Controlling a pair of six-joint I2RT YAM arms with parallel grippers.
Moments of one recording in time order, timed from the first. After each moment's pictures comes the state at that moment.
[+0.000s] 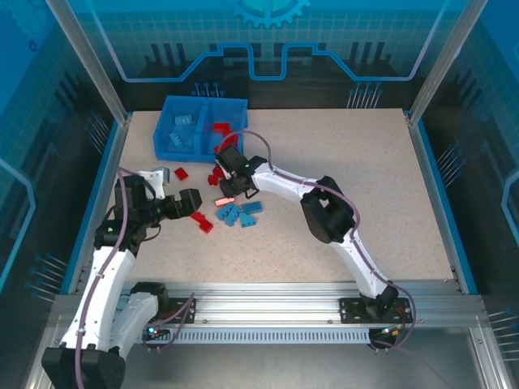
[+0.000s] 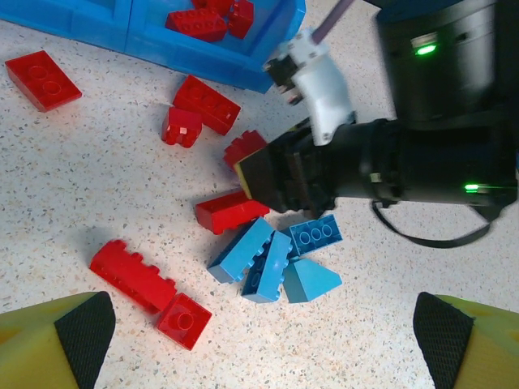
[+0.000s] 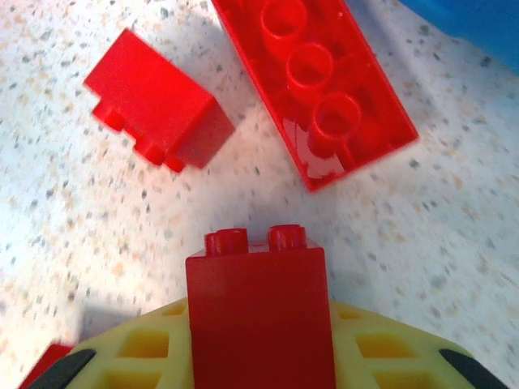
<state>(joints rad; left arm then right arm) 0.02 0.79 0.75 -0.62 0.40 -0.33 0.81 2.35 1.99 -0.66 0.05 0.22</state>
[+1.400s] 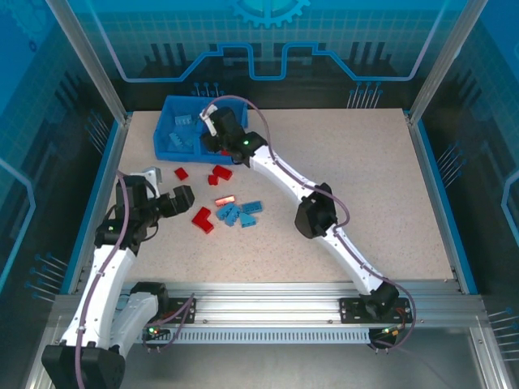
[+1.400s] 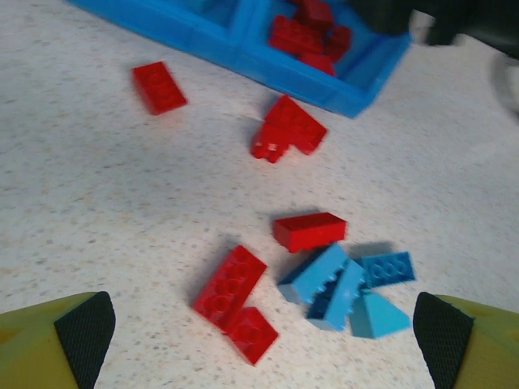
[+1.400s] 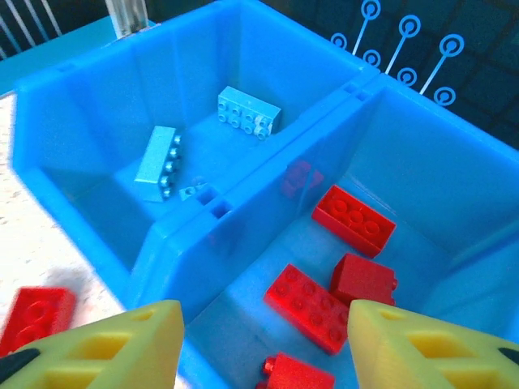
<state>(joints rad) 0.02 0.82 0.75 -0.63 0.15 -0.42 0.75 2.66 2.75 -0.63 0.15 -0.03</state>
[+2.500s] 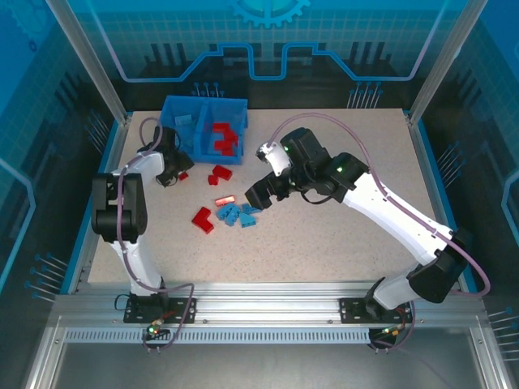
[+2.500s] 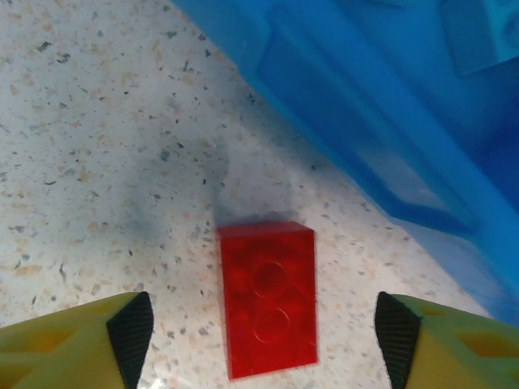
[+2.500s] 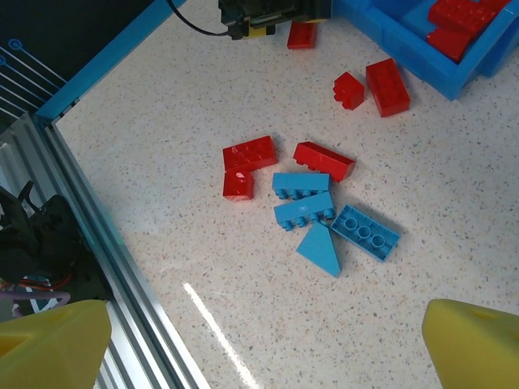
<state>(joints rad) 0.07 1.94 1.30 -0.47 -0.03 -0.69 0.77 1.46 1.52 -0.85 -0.25 0.14</state>
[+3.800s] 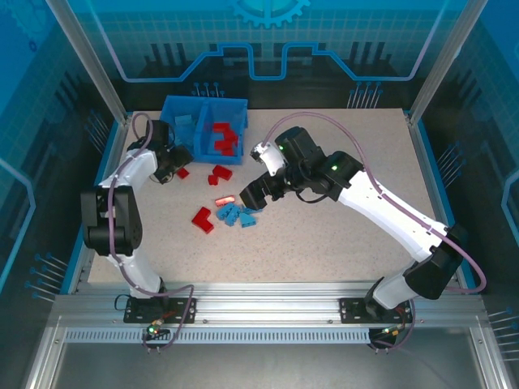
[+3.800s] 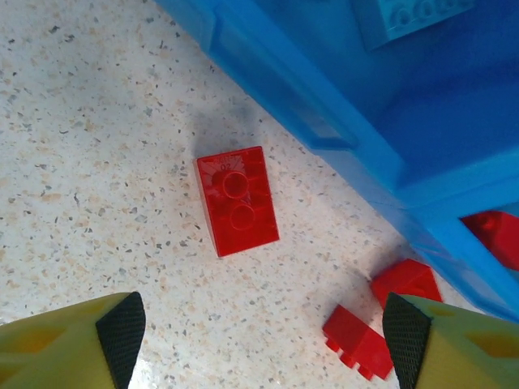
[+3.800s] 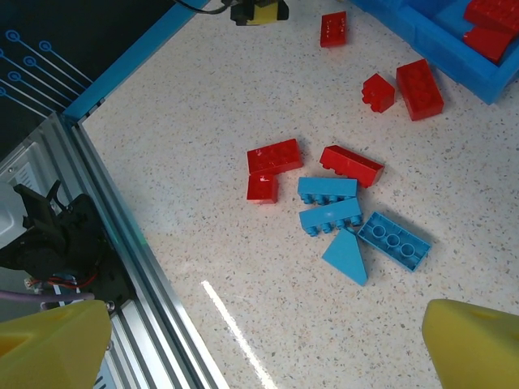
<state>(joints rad) 0.07 1.81 1.33 -0.61 0.04 -0.68 0.79 1.50 1.56 -0.84 -0.30 0.15</state>
